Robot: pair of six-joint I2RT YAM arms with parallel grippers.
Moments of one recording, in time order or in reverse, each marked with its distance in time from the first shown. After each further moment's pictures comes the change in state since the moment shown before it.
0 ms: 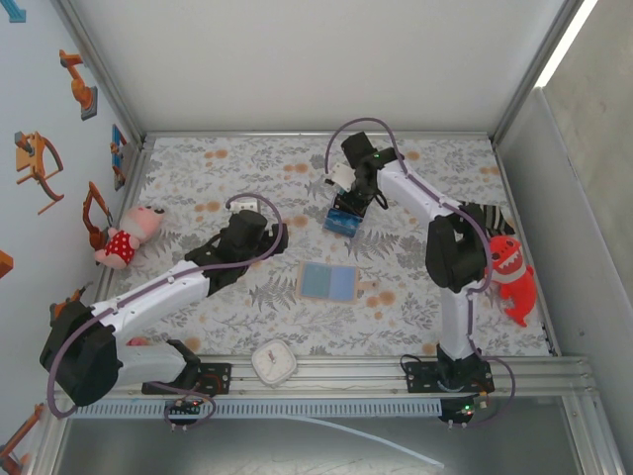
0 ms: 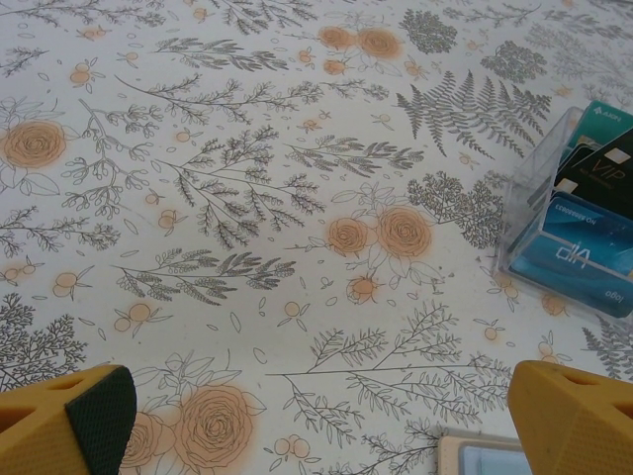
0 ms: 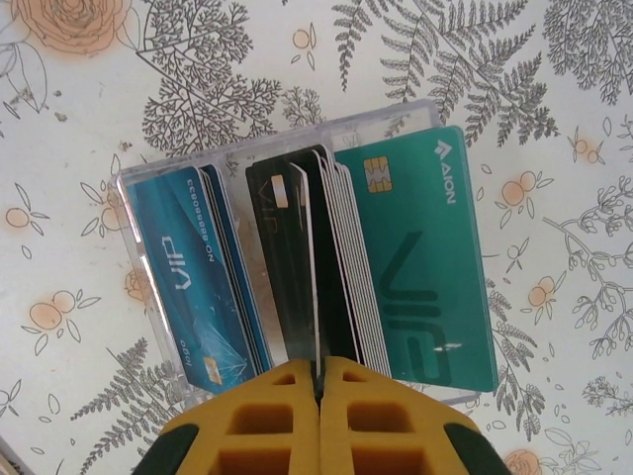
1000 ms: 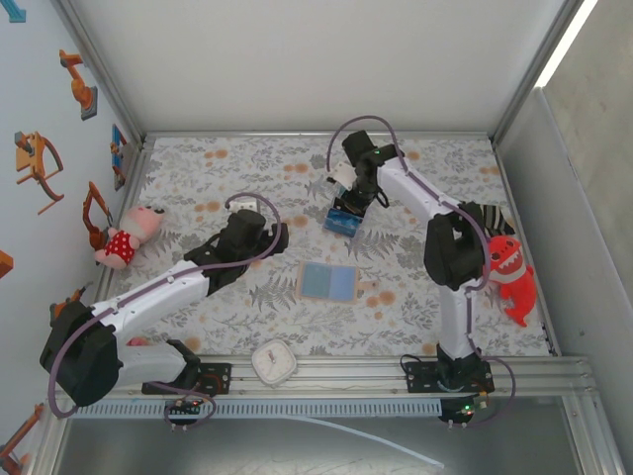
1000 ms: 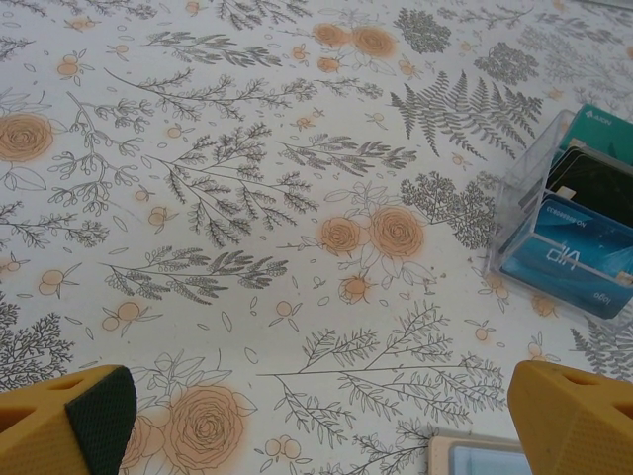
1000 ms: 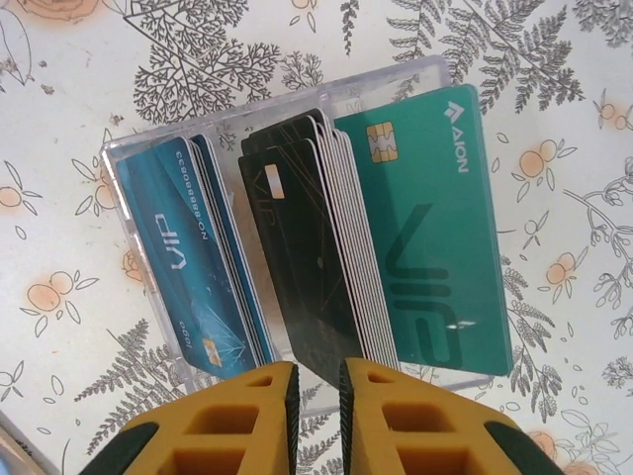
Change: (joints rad) left arm 0.014 0.000 -0.005 0.014 0.031 -0.012; right arm -0.007 0.002 0.045 -0.059 -0.016 0.064
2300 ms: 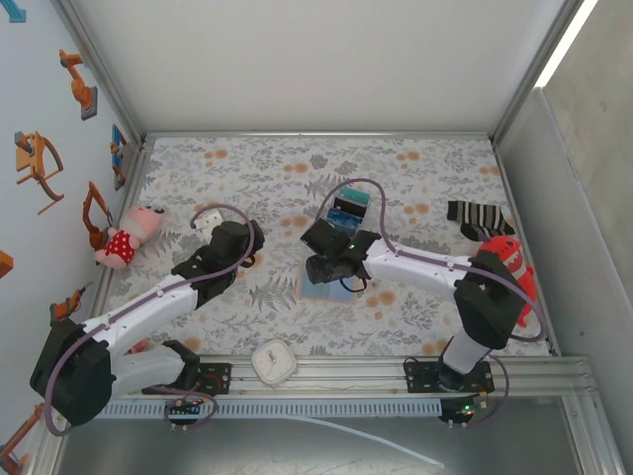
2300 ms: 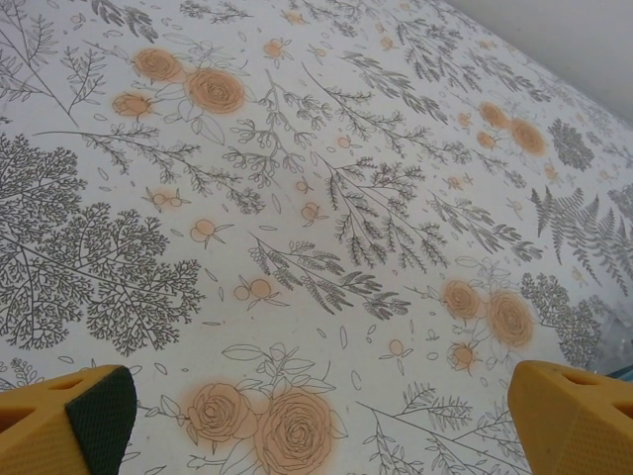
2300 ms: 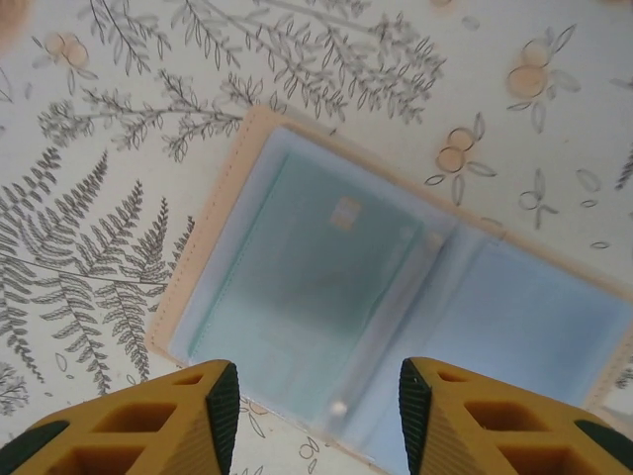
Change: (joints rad) left arm 0.083 -0.111 -0.169 0.033 -0.160 -0.326; right arm 0.512 -0.356 -0.690 0.368 0.133 1.074
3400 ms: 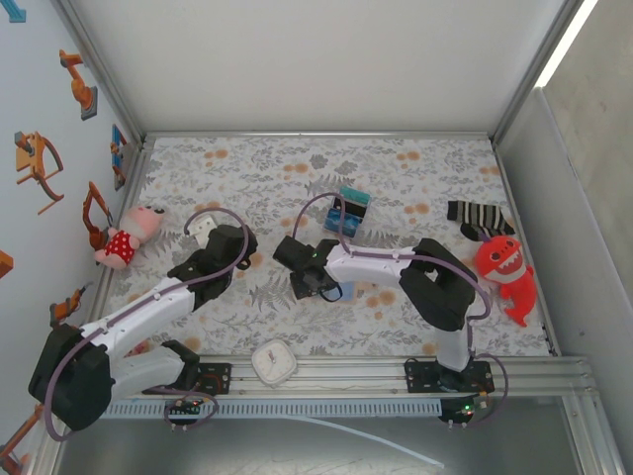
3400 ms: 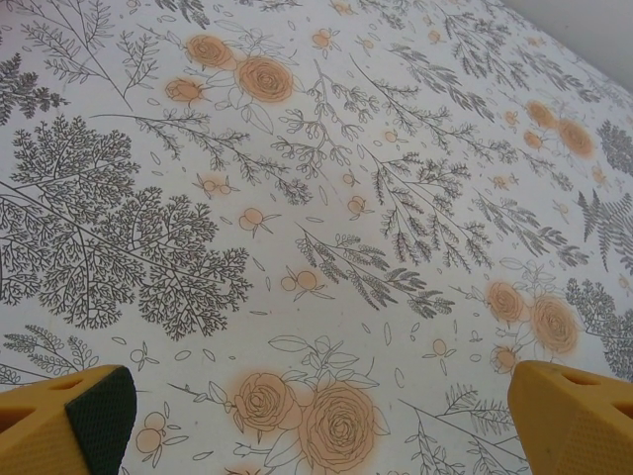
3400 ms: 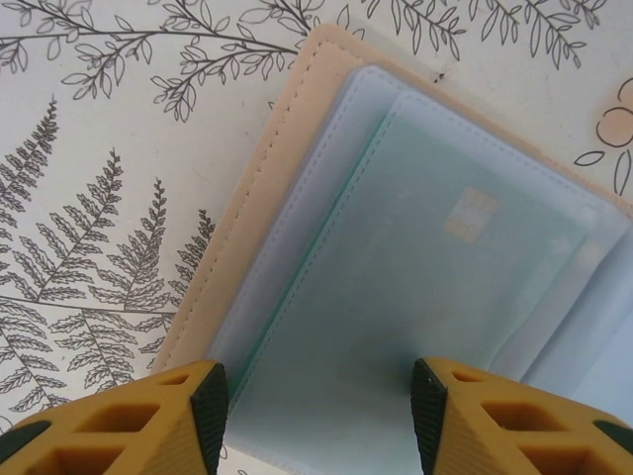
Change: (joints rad) left arm 0.027 -0.019 -0.016 -0.048 -0.003 -0.026; right arm 0.063 0.214 0.134 -0.058 0.021 0.040
